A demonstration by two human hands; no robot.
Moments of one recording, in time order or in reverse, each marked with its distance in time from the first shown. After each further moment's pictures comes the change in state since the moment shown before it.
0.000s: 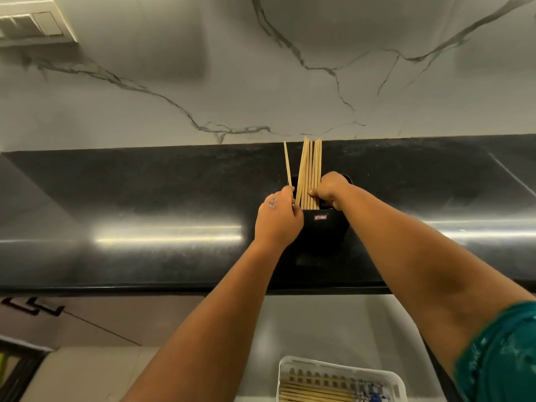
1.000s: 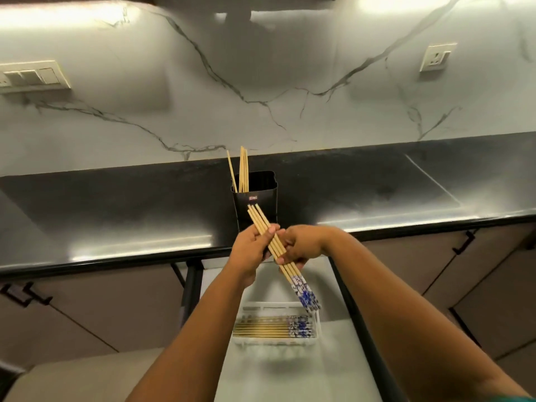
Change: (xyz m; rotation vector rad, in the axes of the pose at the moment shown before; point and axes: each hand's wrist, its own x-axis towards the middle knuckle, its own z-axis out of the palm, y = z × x) left_hand -0.207 0.141 -0.033 -1.080 -0.263 -0.392; right_hand -0.310 0.123 -0.064 -0.288 -0.522 -0.370
